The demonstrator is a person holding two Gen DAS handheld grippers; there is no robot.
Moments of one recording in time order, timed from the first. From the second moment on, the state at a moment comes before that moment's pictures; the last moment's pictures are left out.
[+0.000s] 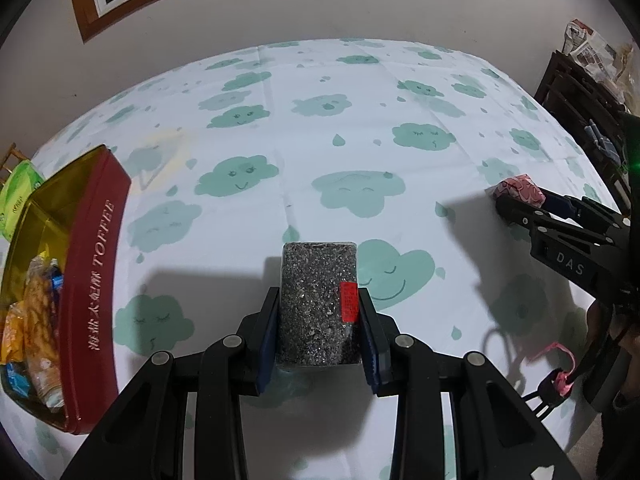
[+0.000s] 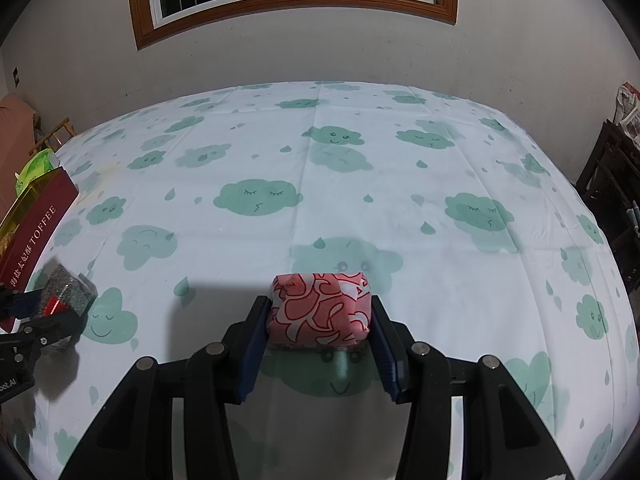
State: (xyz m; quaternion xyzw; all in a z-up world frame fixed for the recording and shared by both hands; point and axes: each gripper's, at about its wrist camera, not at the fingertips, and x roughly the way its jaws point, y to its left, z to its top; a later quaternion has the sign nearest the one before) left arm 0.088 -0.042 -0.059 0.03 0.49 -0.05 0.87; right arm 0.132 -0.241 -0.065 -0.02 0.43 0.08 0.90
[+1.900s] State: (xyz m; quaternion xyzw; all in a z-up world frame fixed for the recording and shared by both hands) left arm 0.061 0.124 -0.010 0.01 0.45 0.12 0.89; right arm 0.132 -0.242 -0.066 -0.03 0.43 0.07 0.90
